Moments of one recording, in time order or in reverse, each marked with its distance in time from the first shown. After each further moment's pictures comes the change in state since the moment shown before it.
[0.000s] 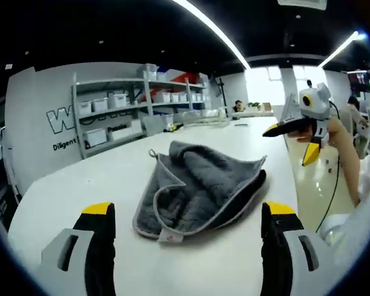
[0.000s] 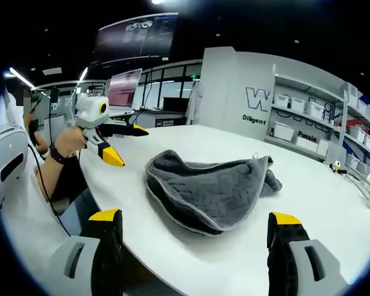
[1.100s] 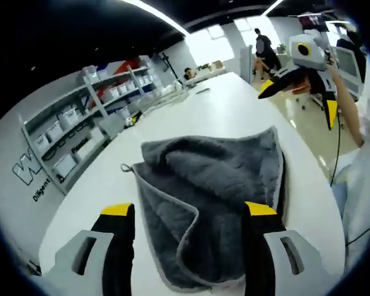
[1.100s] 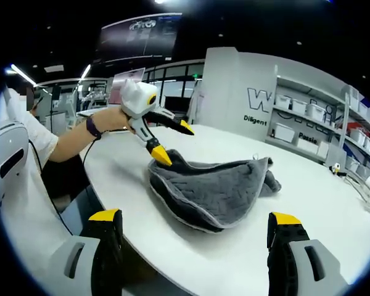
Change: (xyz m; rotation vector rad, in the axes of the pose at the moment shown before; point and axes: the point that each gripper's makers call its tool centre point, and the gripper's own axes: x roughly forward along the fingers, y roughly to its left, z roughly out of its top) left arm 0.101 0.000 0.023 0.409 0.201 -0.299; right arm -0.010 0.002 0.000 -0.018 0.007 0.001
